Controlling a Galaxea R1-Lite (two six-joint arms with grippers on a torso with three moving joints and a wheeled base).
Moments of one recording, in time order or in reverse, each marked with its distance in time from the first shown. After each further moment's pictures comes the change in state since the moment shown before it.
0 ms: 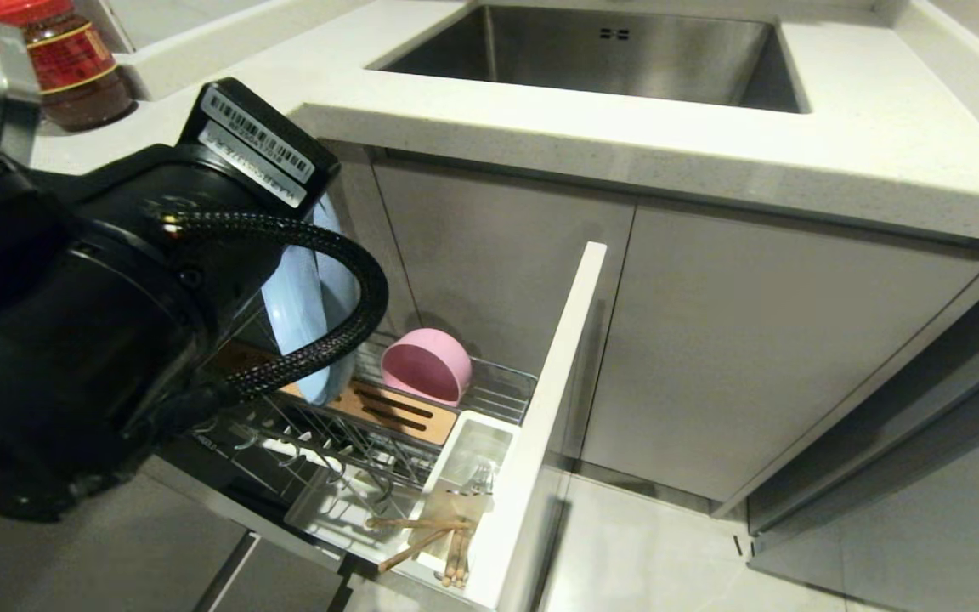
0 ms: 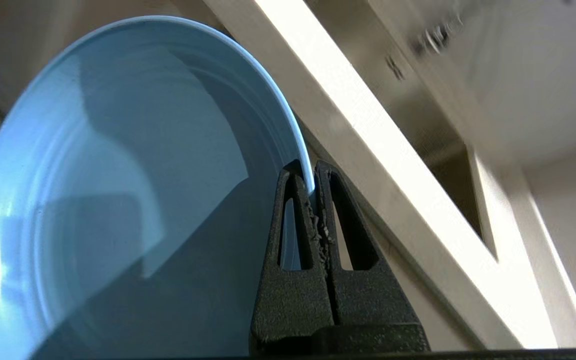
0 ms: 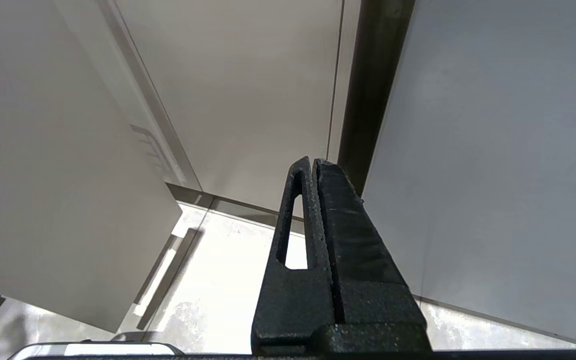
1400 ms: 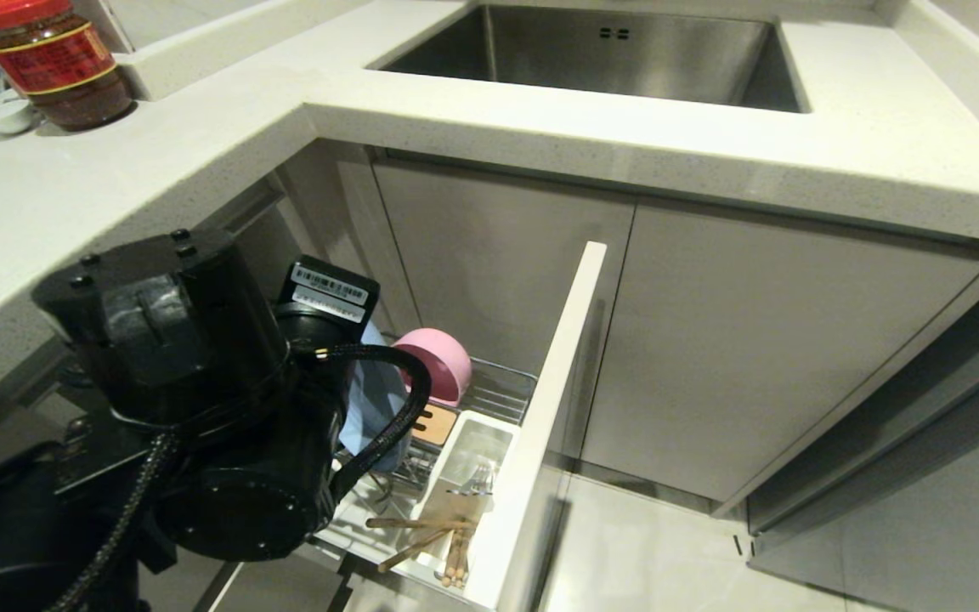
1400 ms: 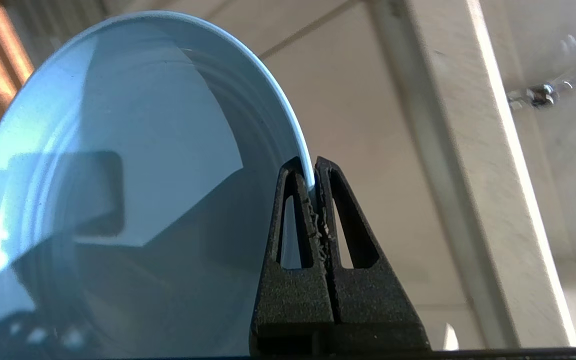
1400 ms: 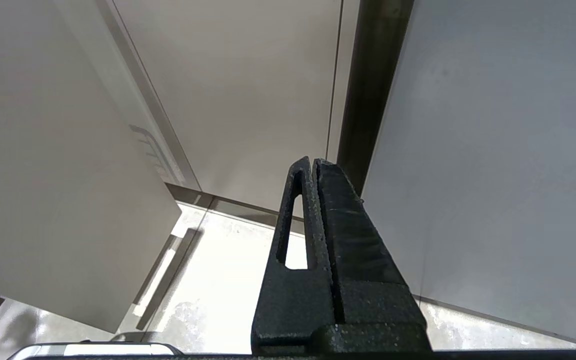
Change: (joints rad) left arm 0.109 0.158 0.197 -0.121 0.098 -0.447; right arm 0.000 0.000 0.000 0.000 0.000 0.000
